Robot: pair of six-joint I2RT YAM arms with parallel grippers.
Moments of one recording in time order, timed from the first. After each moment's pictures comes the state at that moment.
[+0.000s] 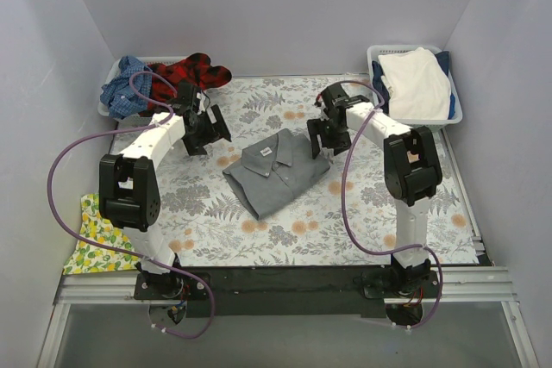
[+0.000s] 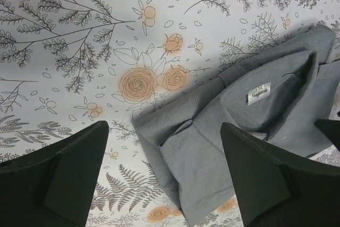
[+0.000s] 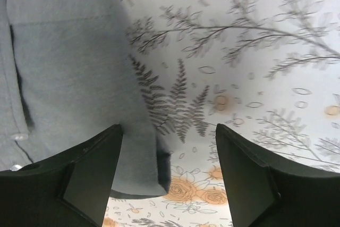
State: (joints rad) left arm -0.16 1.77 1.37 -0.67 0.13 -0.57; right arm 0.40 2.06 1.61 -0.78 -0.10 0.18
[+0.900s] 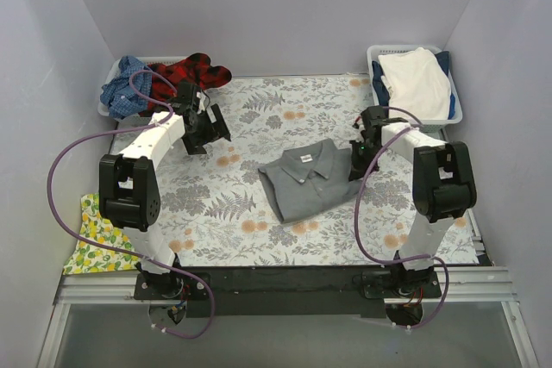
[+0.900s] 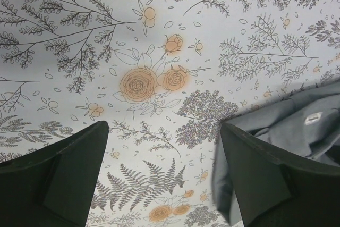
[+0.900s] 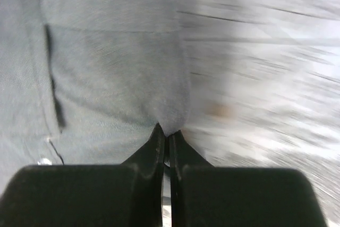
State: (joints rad) left arm -0.16 1.77 1.39 -0.68 0.12 -0.56; right arm 0.23 1.83 1.18 -0.70 -0.24 0.21
